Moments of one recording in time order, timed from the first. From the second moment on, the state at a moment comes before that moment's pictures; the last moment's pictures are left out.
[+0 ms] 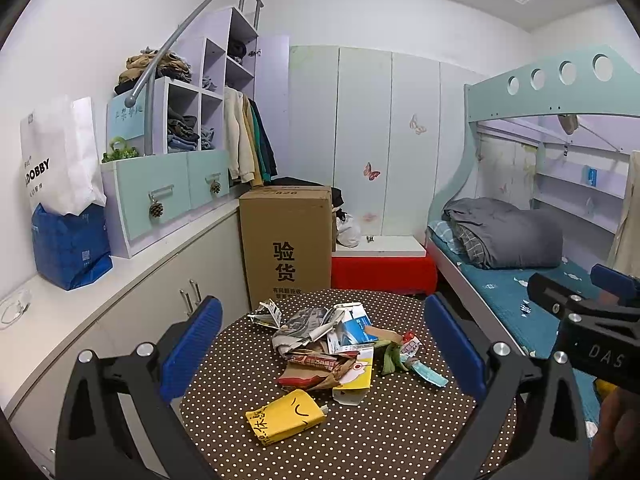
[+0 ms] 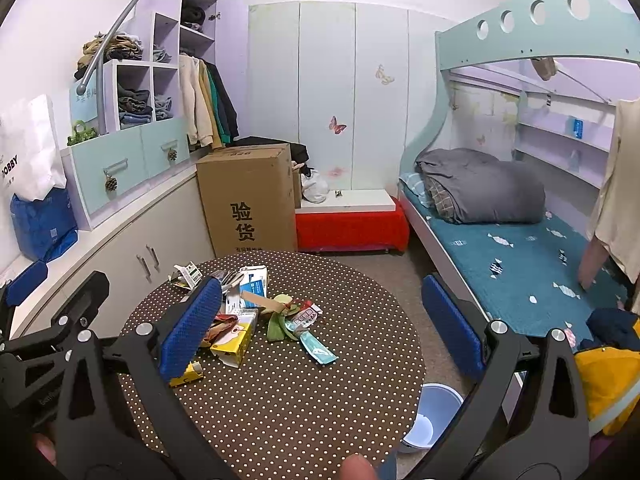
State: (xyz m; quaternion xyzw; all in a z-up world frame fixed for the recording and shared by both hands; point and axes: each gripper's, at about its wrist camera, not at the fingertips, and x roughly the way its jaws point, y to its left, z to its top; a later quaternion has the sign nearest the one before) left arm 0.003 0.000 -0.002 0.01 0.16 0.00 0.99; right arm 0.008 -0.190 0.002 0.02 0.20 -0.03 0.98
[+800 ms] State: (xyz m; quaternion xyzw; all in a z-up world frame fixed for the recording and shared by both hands) left arm 0.026 0.010 -0.023 -0.01 0.19 -0.01 0.98; right arm 0.030 -0.184 -0.009 0.01 0.22 -0.03 0.97
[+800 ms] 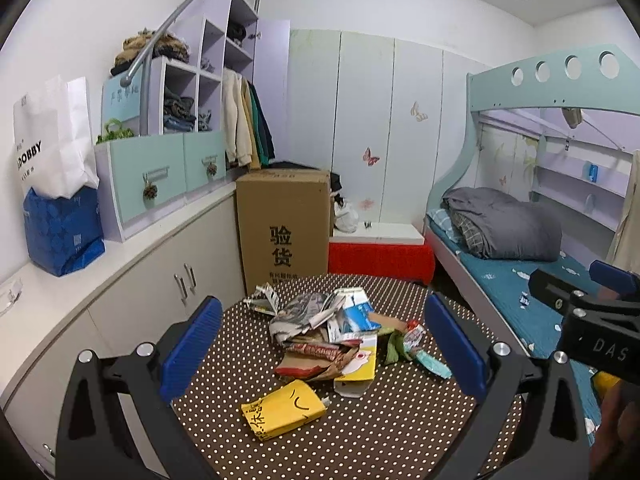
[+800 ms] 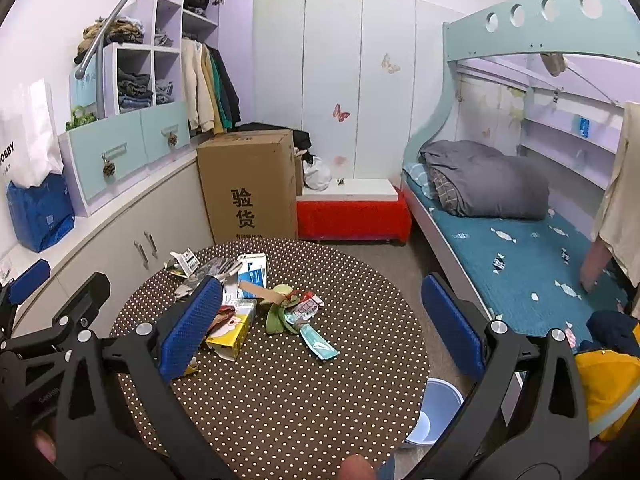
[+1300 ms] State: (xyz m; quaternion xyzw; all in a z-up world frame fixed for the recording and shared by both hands) left arm 0.067 0.062 -0.116 0.02 0.31 -0.01 0.95; right arm 0.091 -0.175 -0.072 -0.01 0.33 -0.02 0.94
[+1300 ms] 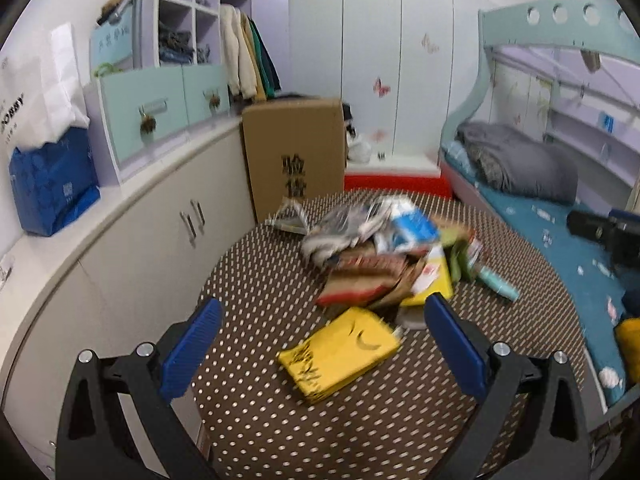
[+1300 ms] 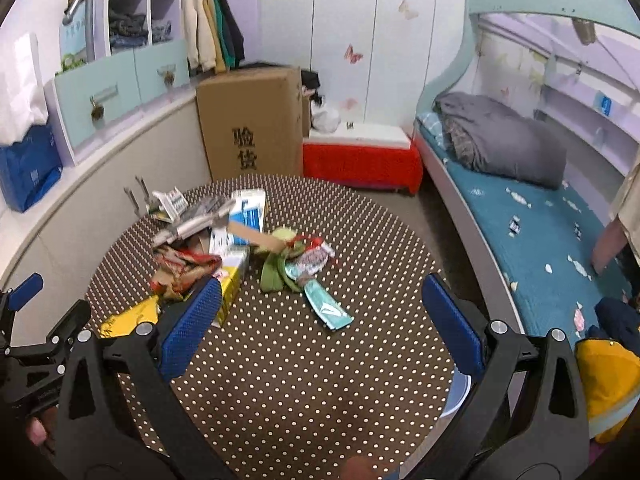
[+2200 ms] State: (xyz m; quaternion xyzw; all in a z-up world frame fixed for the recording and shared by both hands) left arm 0.124 0.044 -0.211 0.12 0.44 -0.14 0.88; right arm 0.206 -0.200 -0.191 -0.03 0.47 0.06 0.88
